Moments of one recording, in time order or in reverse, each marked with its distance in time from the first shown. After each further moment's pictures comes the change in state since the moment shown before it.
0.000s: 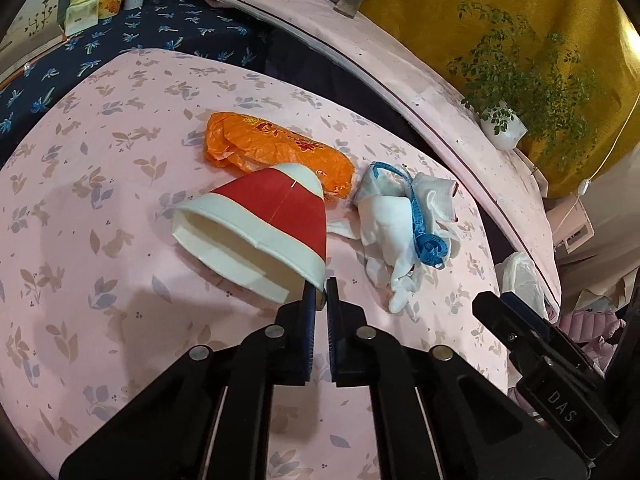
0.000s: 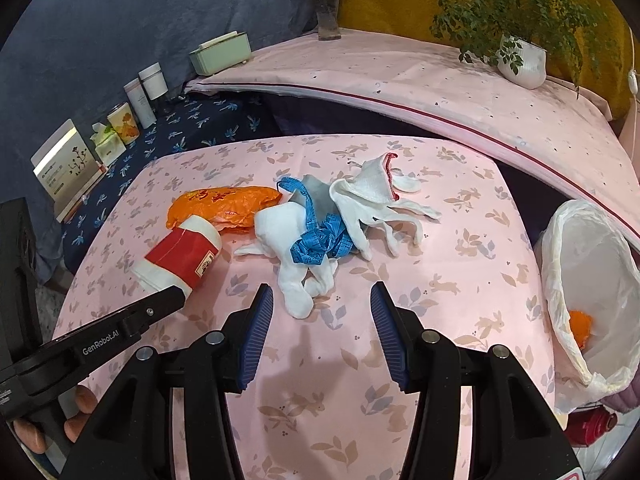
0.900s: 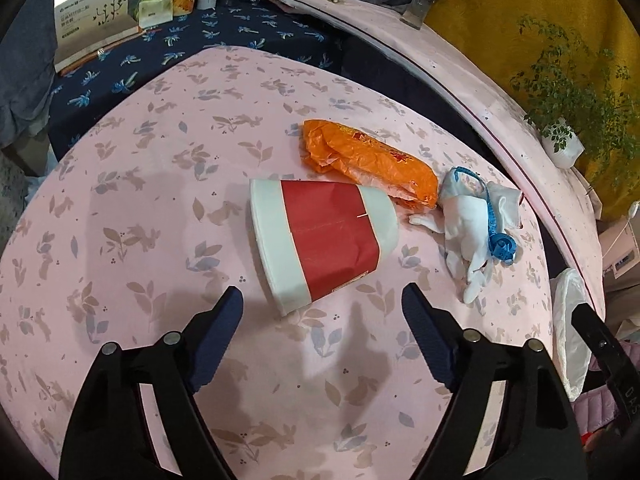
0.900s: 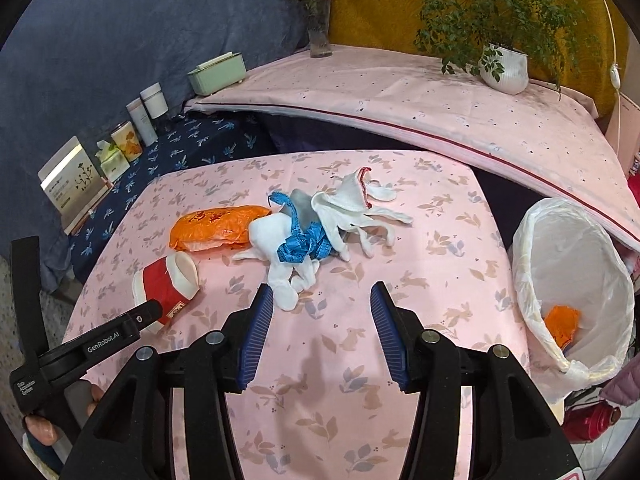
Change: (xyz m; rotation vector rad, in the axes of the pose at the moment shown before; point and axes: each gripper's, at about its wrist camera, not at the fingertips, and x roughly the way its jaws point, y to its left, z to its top) left arm -0.023 0.037 -0.020 -0.098 -0.023 0.214; right arm -0.034 -0.015 -0.012 0.023 -0.044 0.006
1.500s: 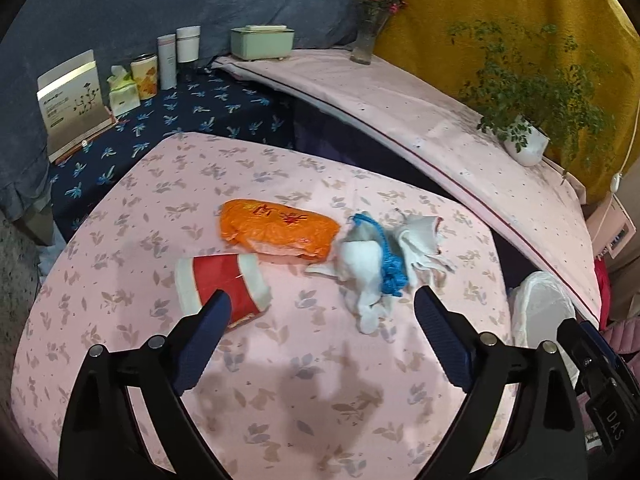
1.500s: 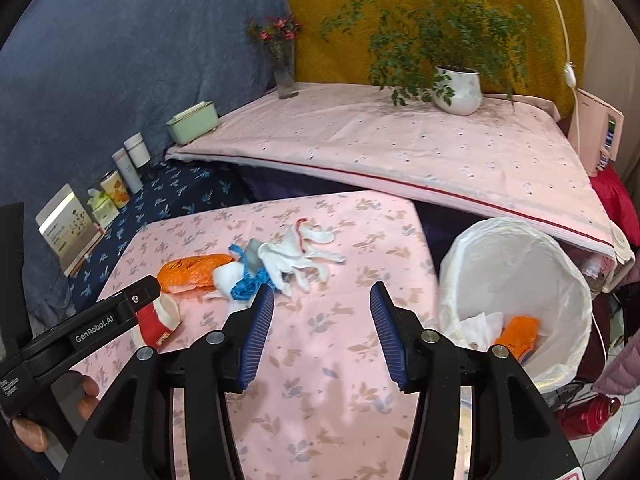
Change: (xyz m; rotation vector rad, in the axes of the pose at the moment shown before) left arm -0.060 -0.107 0.006 0.153 -0.167 0.053; right arm -0.064 -0.058 0.014 0.068 -0.116 -0.032
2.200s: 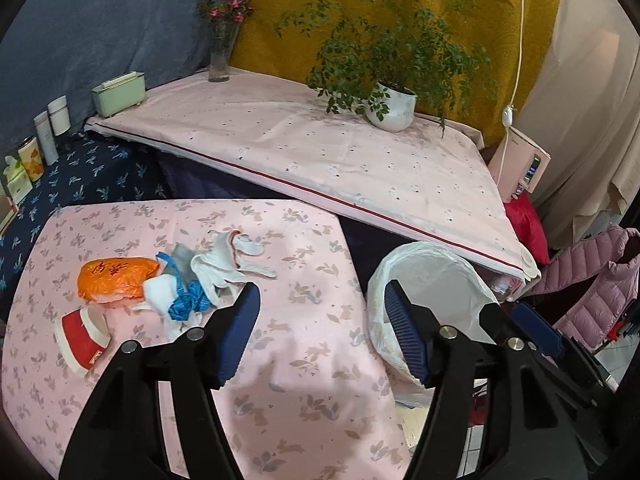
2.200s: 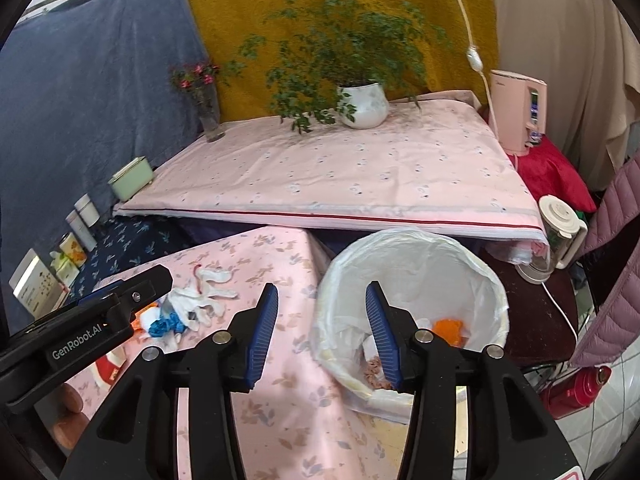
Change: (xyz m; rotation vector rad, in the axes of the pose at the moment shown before) left arm -0.034 -0.183 -0.008 0.289 -0.025 -0.269; right arm -0.050 -0.124 0.008 0.164 -0.099 -0.130
